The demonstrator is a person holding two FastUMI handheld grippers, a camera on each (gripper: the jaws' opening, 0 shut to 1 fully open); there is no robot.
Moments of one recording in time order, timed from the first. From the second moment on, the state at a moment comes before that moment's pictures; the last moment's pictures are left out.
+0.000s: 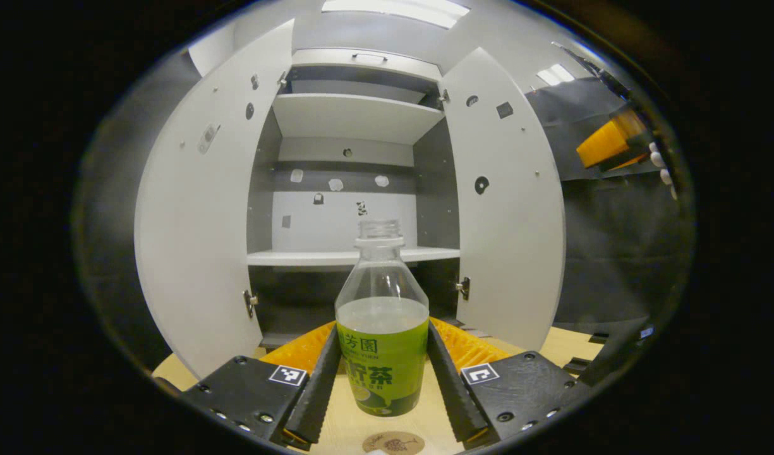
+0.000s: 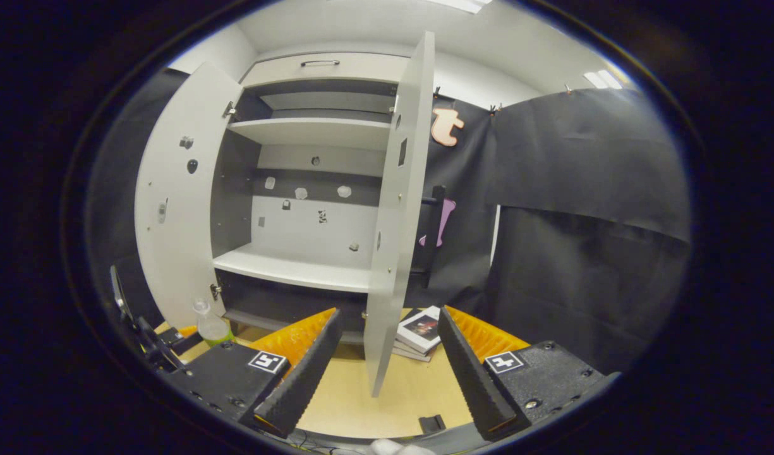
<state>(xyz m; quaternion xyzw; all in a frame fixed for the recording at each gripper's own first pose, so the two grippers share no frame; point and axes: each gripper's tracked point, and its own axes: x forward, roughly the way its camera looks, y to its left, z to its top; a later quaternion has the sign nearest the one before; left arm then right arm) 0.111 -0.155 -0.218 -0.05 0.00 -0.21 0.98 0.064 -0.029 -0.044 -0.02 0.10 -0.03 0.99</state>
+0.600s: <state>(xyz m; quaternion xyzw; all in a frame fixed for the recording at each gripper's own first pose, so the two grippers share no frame) 0.085 -0.170 -0.340 -0.03 0.04 -0.22 0.97 0.060 -0.027 -0.045 -0.04 0.13 -0.02 0.99</state>
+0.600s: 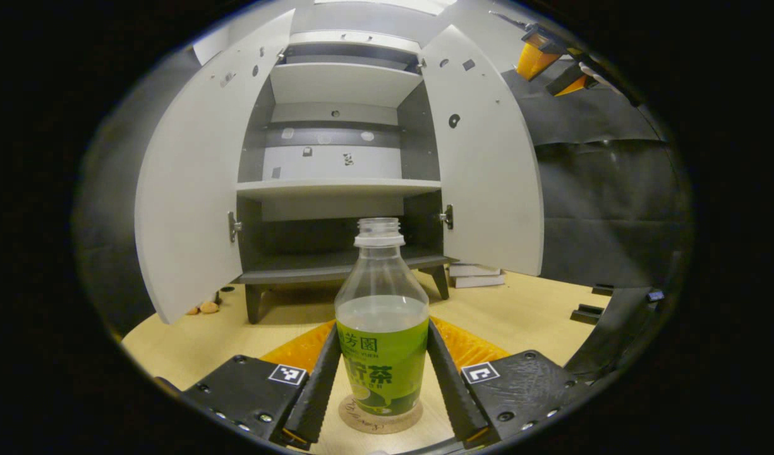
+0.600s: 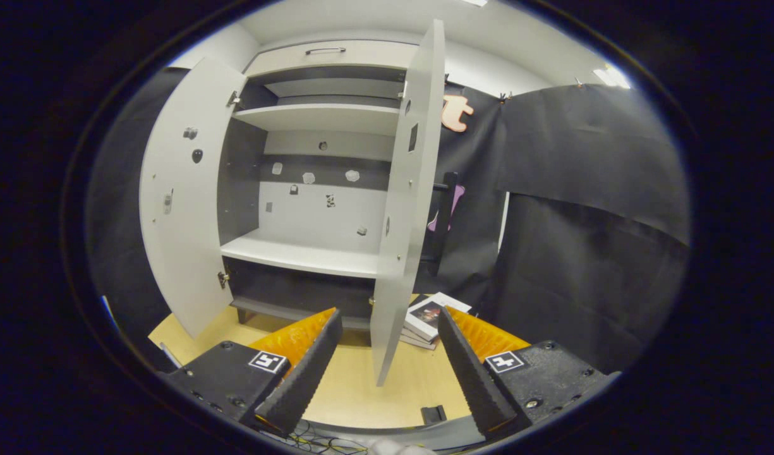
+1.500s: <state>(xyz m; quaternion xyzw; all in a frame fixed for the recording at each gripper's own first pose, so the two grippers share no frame) 0.076 -0.161 -0.304 -0.02 0.02 -0.20 0.98 0.056 -0.018 -0.051 -0.04 0.13 -0.01 0.99</state>
